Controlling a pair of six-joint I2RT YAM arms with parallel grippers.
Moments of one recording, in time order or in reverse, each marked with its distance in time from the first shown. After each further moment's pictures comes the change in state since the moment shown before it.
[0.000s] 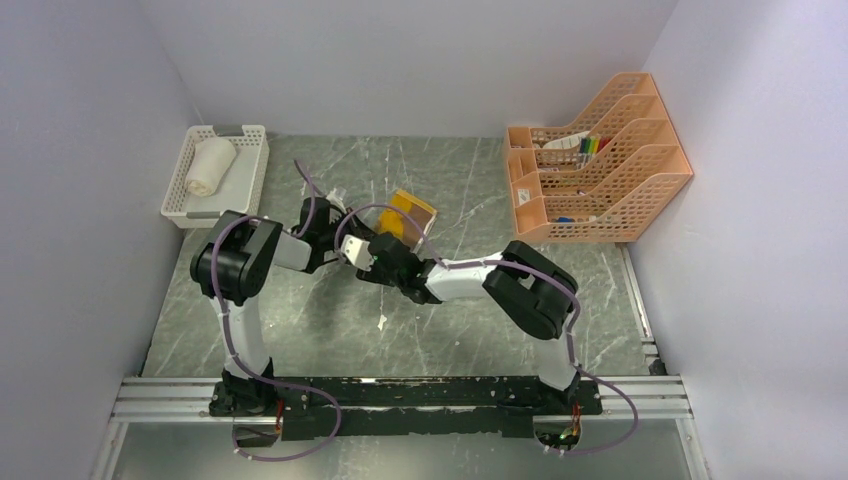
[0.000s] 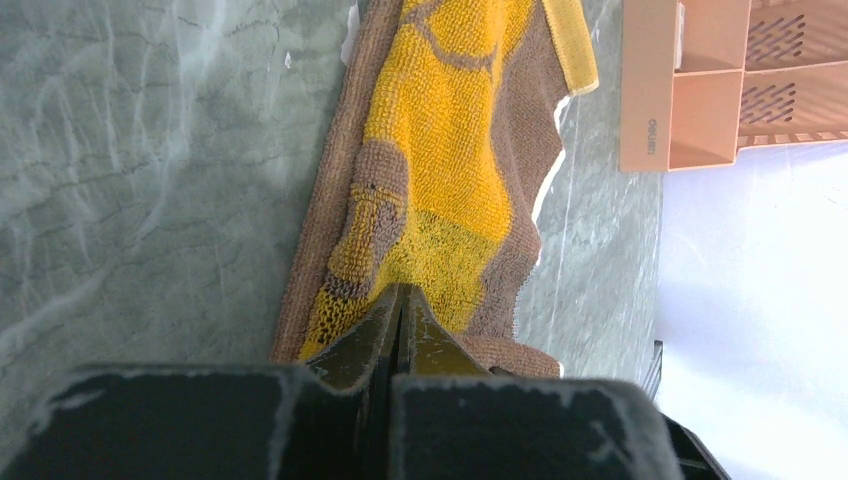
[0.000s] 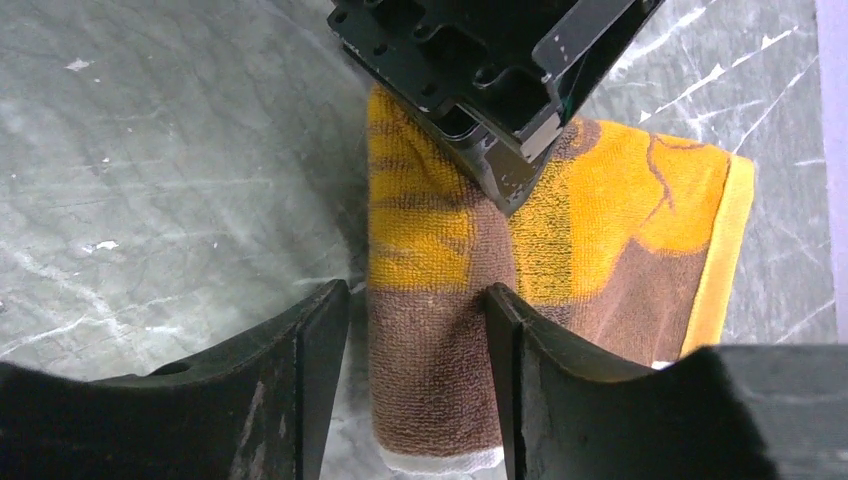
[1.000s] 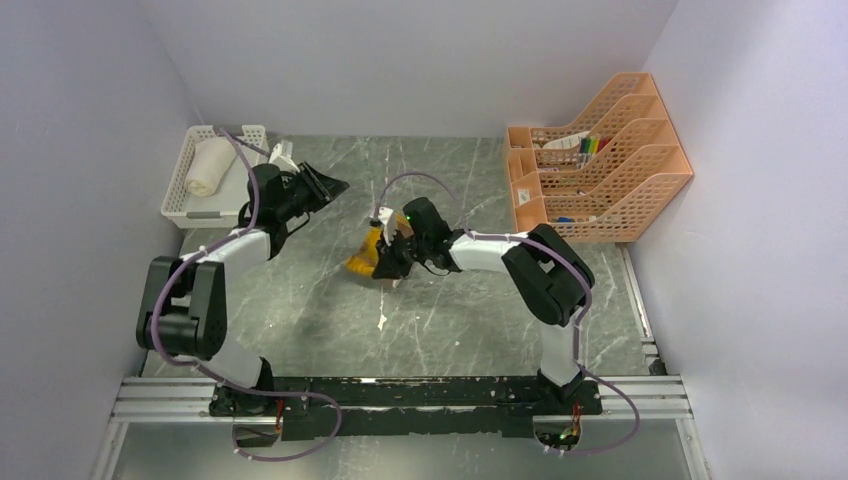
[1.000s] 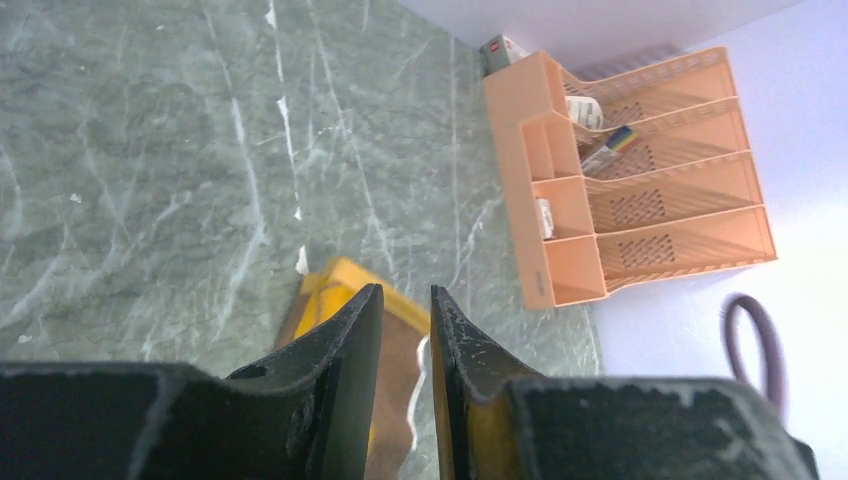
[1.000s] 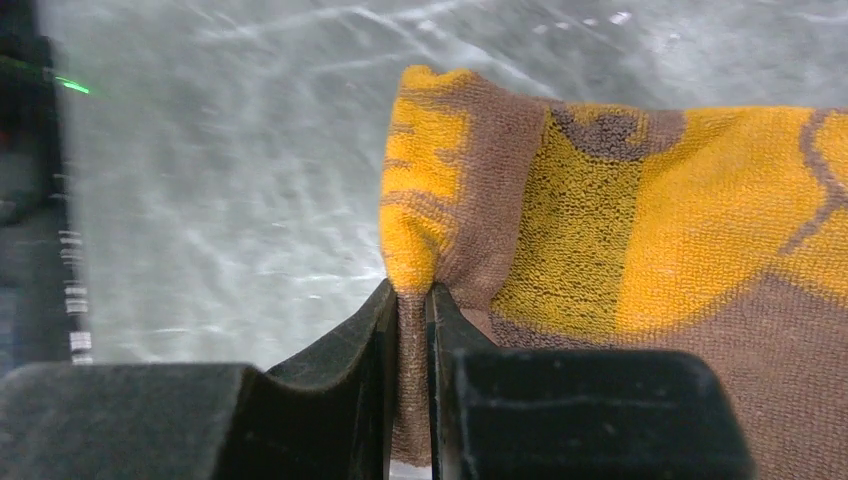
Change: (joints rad) left arm 0.172 -0.369 0.067 -0.189 -0.068 0.016; right arm -0.229 -0.013 0.048 -0.118 -0.805 0.393
